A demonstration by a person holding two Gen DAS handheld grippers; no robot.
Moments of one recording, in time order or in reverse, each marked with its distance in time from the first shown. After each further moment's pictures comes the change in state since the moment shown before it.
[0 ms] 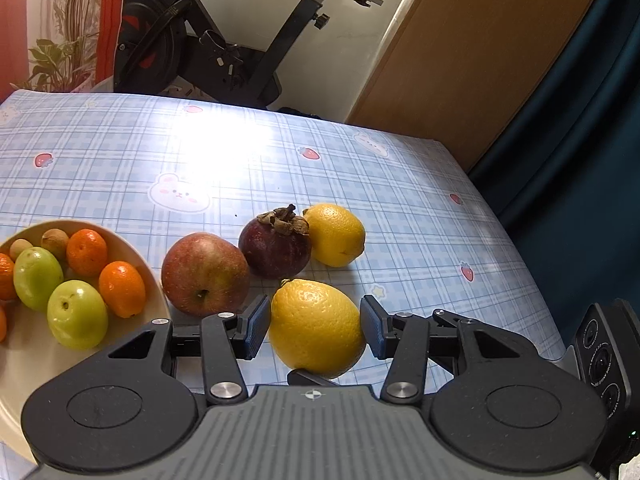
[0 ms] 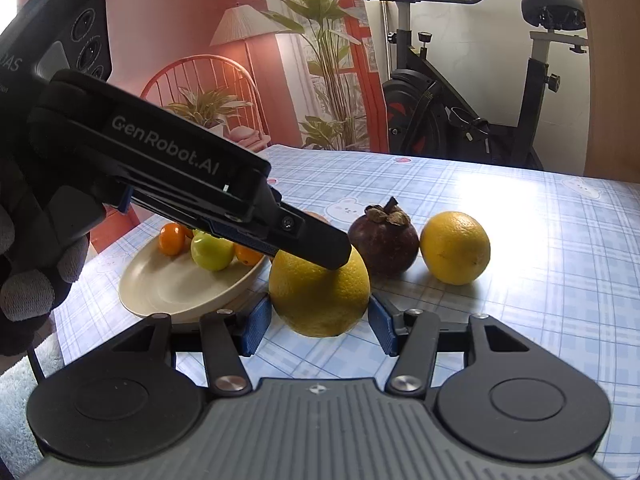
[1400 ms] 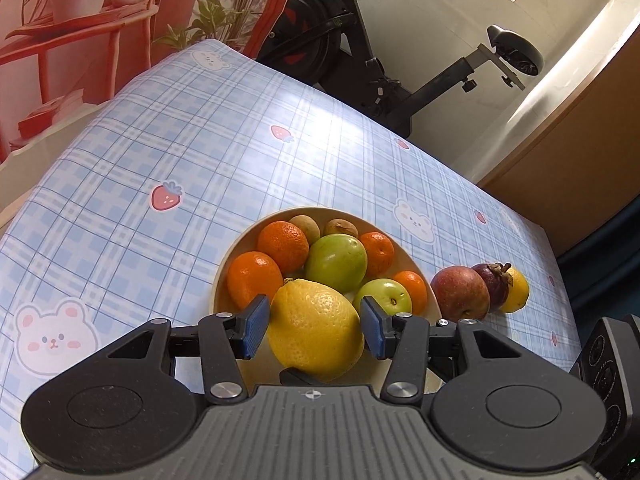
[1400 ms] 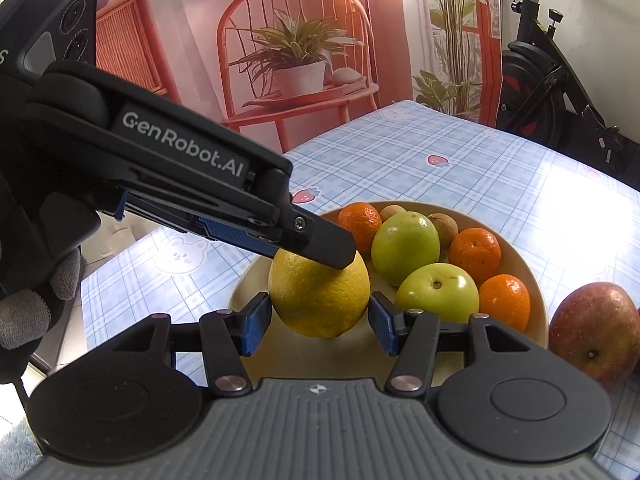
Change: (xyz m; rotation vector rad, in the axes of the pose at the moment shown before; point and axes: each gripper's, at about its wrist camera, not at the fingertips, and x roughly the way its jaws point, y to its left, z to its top) left arm -0.073 0.183 -0.026 -0.309 -0.064 0.133; right arm 0.157 0.133 0.029 -0.168 0.180 0.129
